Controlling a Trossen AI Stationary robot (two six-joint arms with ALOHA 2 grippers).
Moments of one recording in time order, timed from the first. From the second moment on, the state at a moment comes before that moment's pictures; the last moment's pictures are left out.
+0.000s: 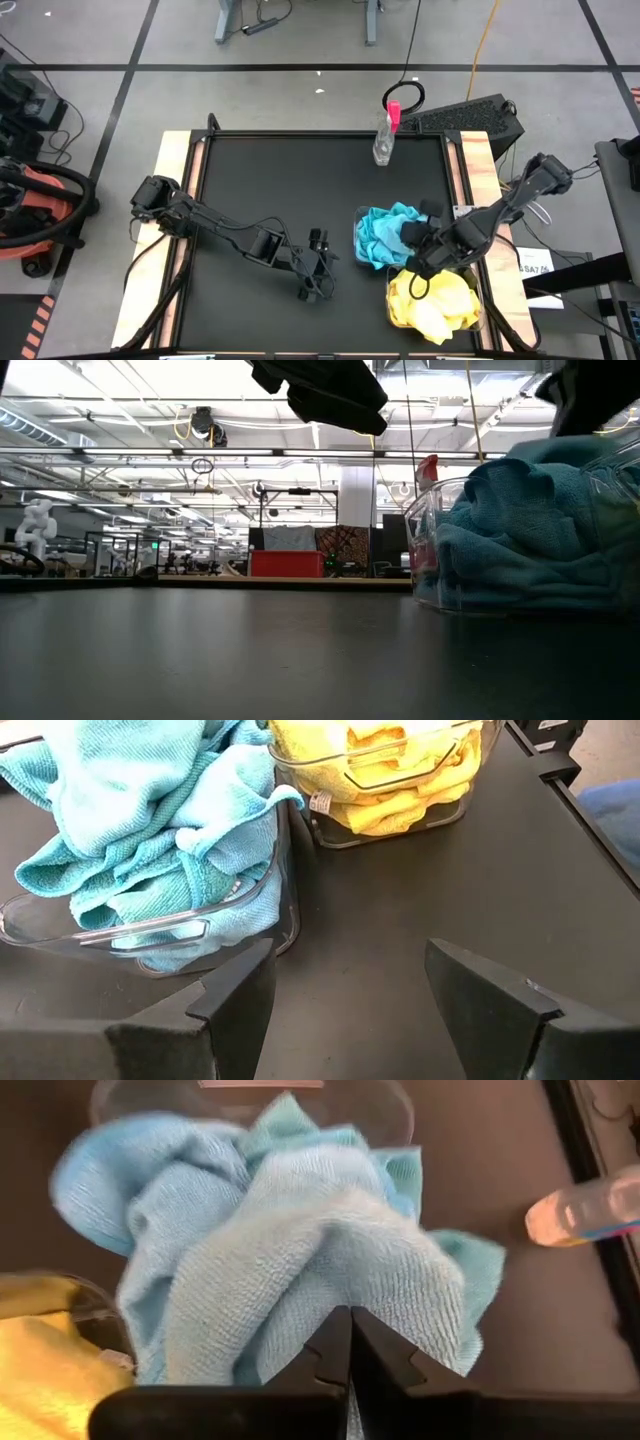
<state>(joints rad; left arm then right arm) -0.36 1.79 1.28 -0.17 -0.20 0.01 0.60 1.27 1.07 -1.21 0.55 0.78</state>
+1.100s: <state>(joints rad) -0.37 1.79 1.28 -0.17 -0.20 0.03 0.54 1.14 0.87 -0.91 0.27 0.72</state>
